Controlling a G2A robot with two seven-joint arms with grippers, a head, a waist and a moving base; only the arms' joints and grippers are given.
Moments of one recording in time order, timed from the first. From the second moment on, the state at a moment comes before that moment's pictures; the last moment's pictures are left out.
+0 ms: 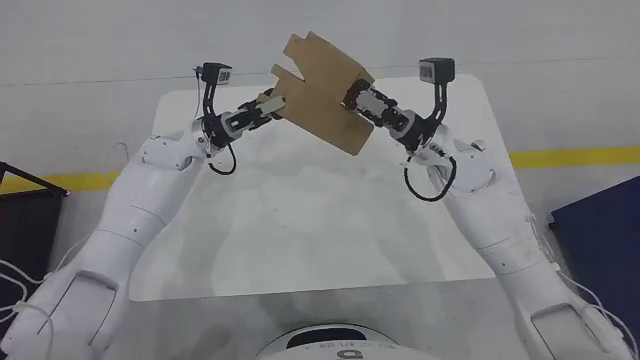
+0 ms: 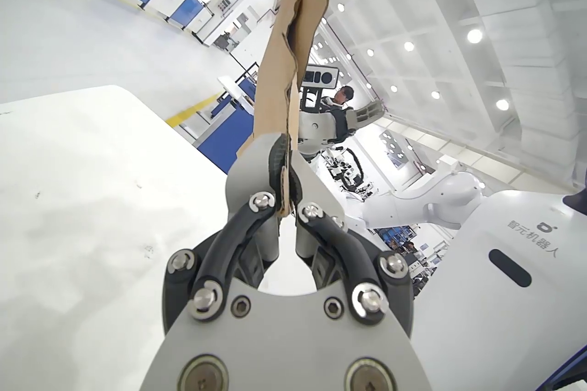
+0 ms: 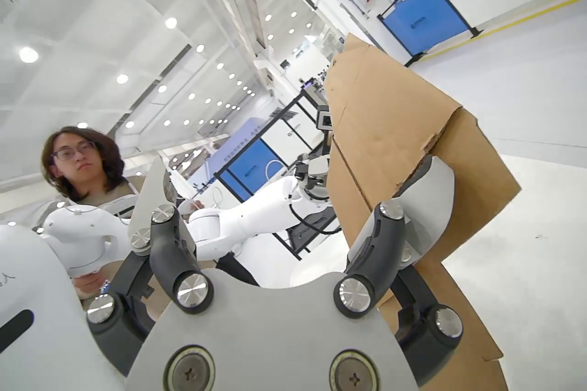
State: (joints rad) left arm 0.85 -1.08 -0.90 -1.06 -0.64 -0.92 -0.90; right arm -1.11 -1.18 1.13 -1.49 0.24 -0.68 0.54
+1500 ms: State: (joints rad) left arm 0.71 -1.02 -0.74 -1.01 -0.51 -1.01 -0.81; right arm -0.98 -1.21 1.06 -1.26 0.53 -0.65 0.84
